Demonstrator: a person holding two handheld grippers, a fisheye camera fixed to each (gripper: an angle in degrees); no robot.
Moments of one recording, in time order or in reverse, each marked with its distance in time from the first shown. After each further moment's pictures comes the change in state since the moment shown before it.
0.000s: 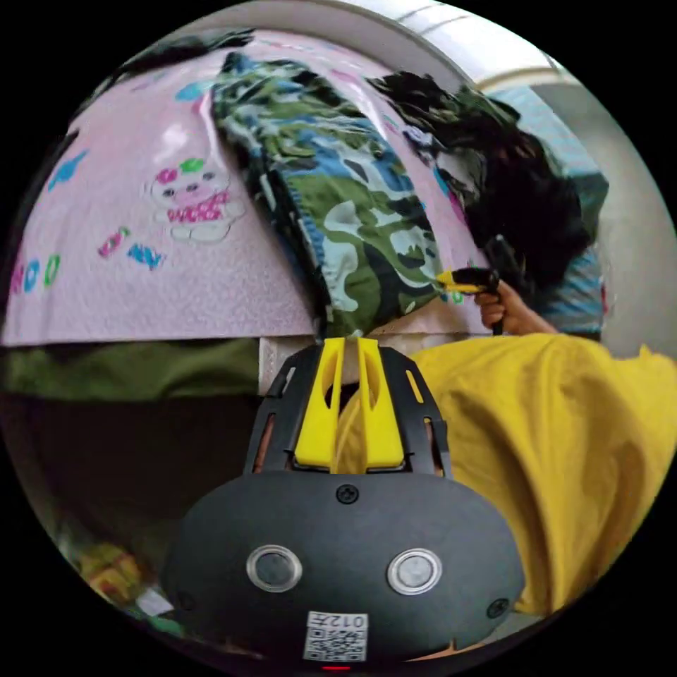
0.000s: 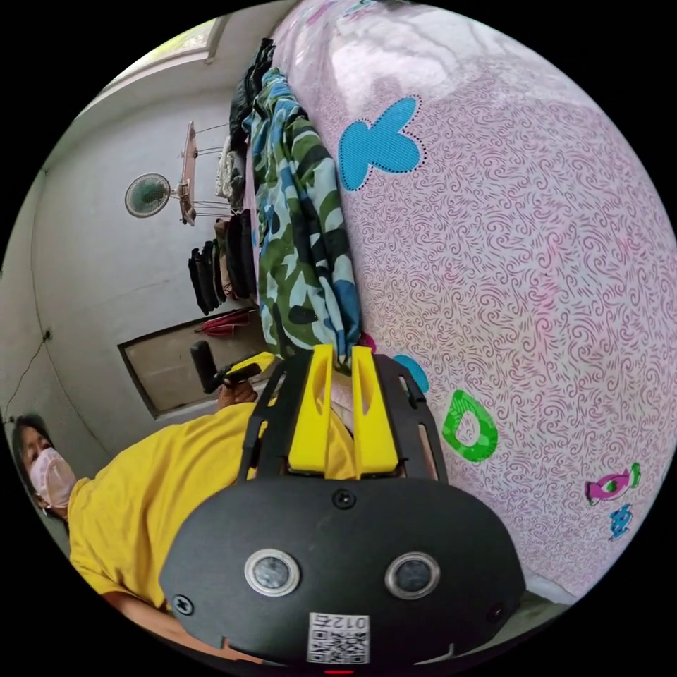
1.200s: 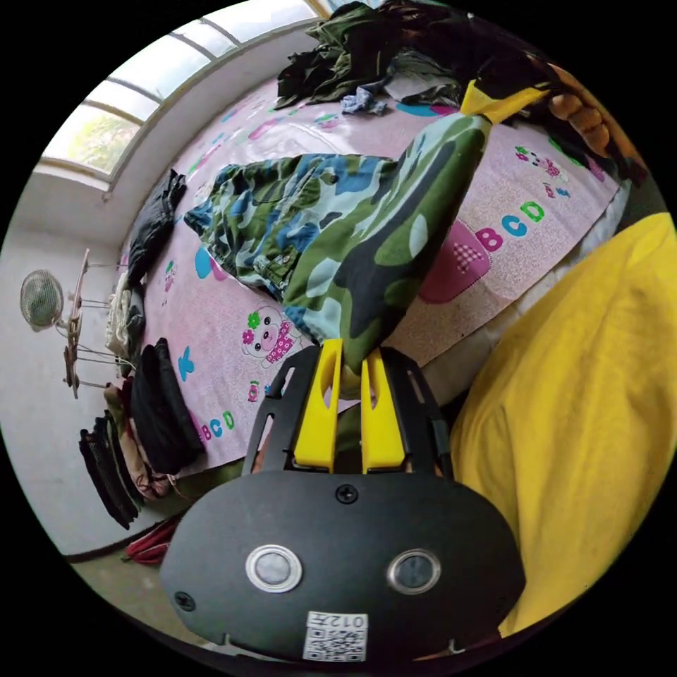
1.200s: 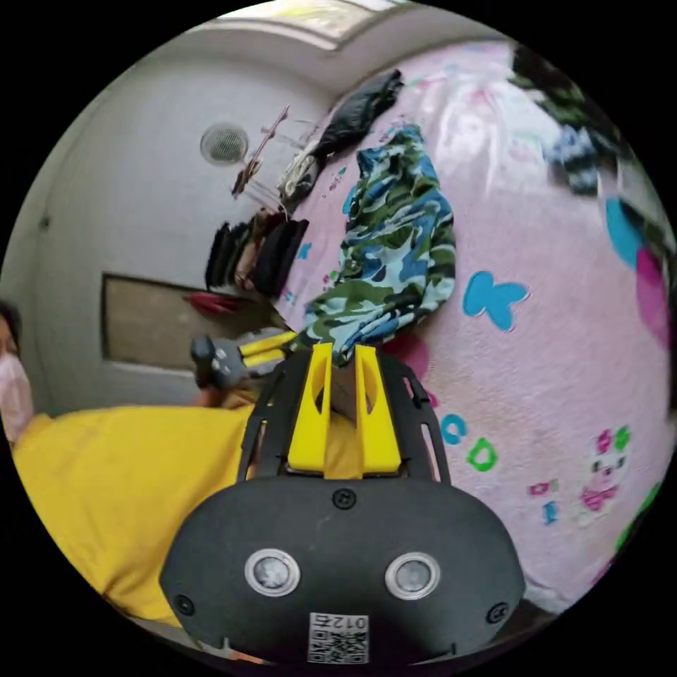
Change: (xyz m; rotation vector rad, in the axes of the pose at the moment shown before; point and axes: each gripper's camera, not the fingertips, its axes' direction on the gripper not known) left arm 0.100 0.068 0.414 -0.050 -0.893 0.612; right arm -0.063 0.153 0.153 0.126 0.235 -0.399
